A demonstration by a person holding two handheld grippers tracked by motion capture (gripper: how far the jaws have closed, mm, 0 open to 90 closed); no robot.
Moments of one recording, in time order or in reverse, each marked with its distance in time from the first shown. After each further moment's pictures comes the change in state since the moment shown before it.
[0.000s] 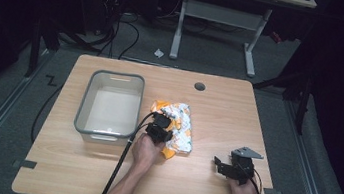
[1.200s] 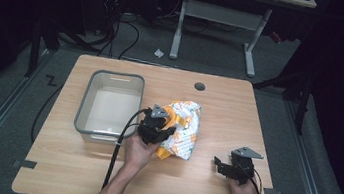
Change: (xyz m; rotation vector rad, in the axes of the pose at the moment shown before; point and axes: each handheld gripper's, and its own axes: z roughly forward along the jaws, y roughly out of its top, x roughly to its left) left arm -0.005 -0.002 -0.089 -0.238 -0.203 0.097; right arm 0.000 0.000 0.000 0.001 0.000 -0.001
